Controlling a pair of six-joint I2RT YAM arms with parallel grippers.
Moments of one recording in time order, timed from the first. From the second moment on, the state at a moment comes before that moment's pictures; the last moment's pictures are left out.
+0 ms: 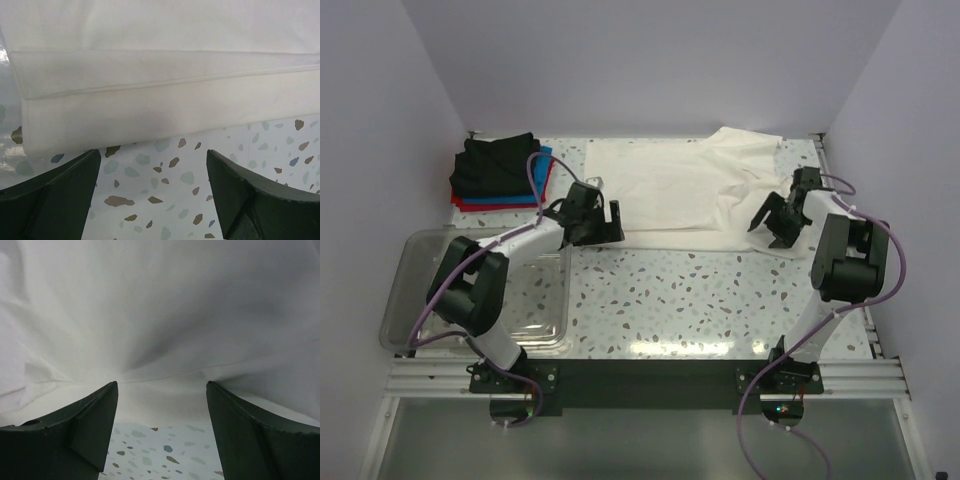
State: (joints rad) left arm -0.45 1.66 1.02 -0.25 0.02 -0.52; right arm -0.17 1.86 1.22 -0.60 -0.18 0.48
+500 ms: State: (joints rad) left arm -0.47 1.67 0.90 -0.11 0.05 -0.54; right arm -0.24 1.85 1.21 -0.61 -0.12 0.40
